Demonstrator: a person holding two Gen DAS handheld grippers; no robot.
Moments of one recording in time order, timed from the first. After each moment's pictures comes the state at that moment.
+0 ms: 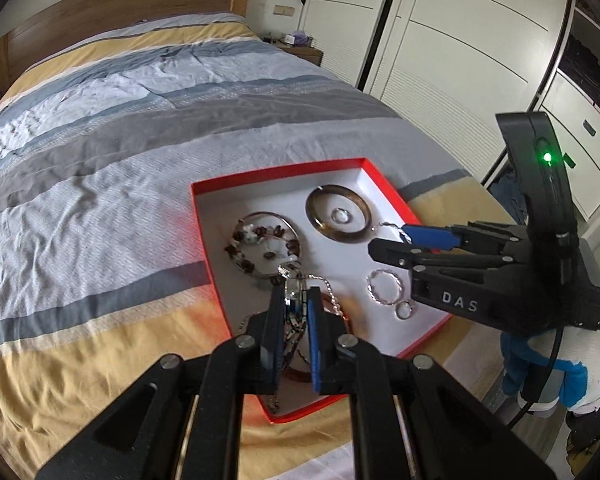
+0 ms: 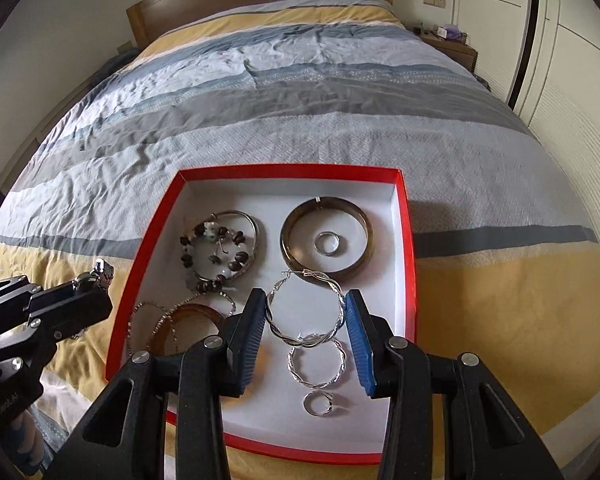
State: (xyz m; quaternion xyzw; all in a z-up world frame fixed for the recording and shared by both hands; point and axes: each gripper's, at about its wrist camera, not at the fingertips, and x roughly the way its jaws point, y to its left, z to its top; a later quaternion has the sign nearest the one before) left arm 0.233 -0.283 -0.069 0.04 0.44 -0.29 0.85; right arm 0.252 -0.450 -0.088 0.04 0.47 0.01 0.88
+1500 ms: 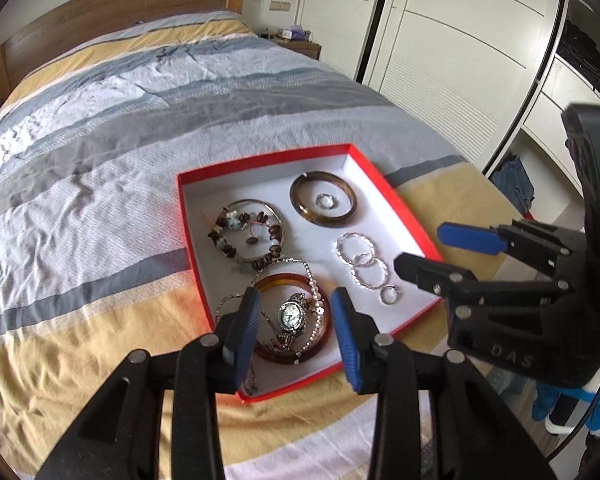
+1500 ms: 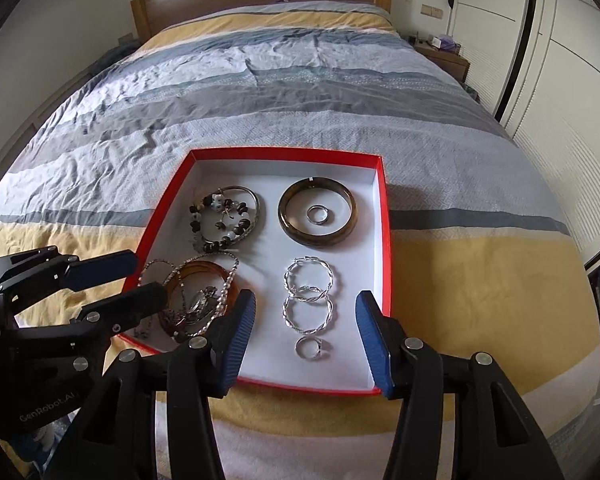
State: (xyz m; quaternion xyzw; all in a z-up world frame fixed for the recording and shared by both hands) left arm 0.209 -0.292 -0.059 0.06 0.44 -0.28 0.85; right arm 0.201 -0.439 -0.063 0.00 0.47 -0.01 0.88
